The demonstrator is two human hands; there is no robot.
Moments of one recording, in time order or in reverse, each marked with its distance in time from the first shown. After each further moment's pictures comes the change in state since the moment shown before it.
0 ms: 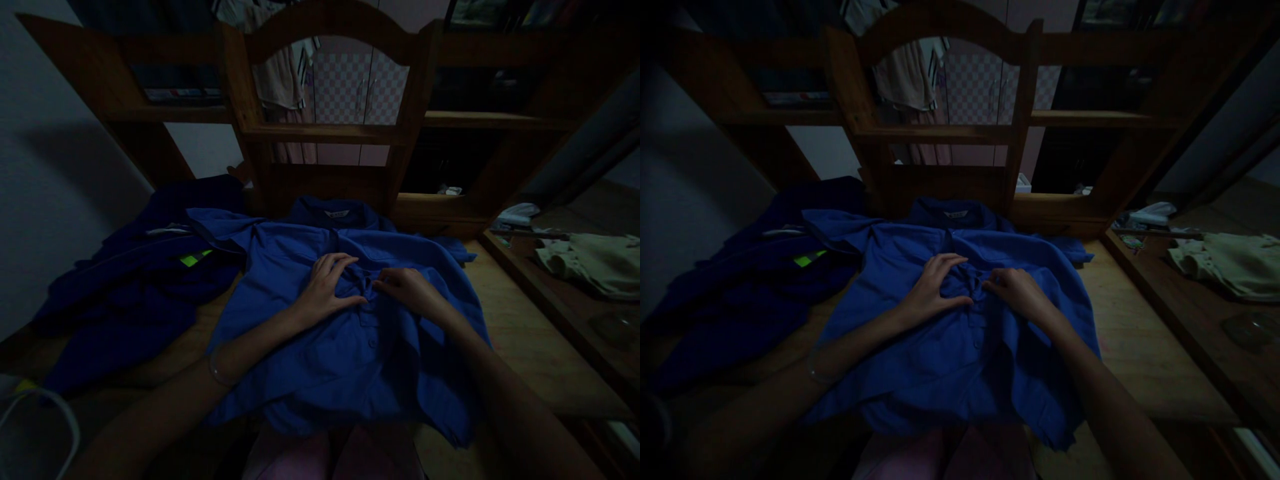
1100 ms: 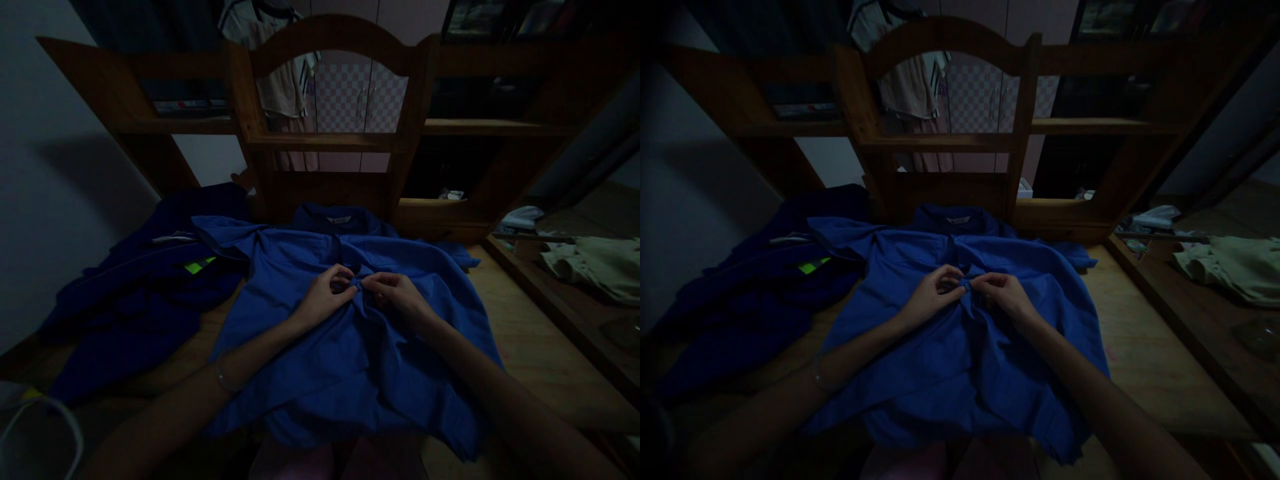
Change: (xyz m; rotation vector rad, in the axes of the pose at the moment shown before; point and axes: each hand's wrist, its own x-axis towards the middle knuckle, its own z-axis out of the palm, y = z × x) left_hand 0.002 -0.013 0.010 -0.471 0.016 -0.349; right_hand 0.013 -0.021 0.033 0.918 0.045 0.279
